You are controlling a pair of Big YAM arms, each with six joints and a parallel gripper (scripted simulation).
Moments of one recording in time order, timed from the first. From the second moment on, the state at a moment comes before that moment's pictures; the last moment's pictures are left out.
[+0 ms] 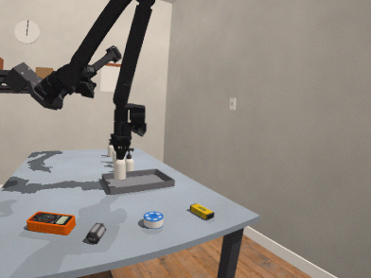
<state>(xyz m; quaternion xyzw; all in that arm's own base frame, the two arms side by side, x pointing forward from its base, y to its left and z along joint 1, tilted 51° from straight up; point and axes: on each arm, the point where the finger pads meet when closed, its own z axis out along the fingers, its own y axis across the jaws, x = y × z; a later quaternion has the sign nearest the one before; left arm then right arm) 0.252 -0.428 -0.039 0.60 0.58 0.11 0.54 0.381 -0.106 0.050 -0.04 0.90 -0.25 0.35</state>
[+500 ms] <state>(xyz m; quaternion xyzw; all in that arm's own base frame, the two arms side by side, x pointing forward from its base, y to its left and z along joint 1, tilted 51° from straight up) 0.252 -0.428 -0.039 0.60 0.58 0.11 0.54 0.384 -0.111 0.041 -0.04 0.90 -0.25 0.34</state>
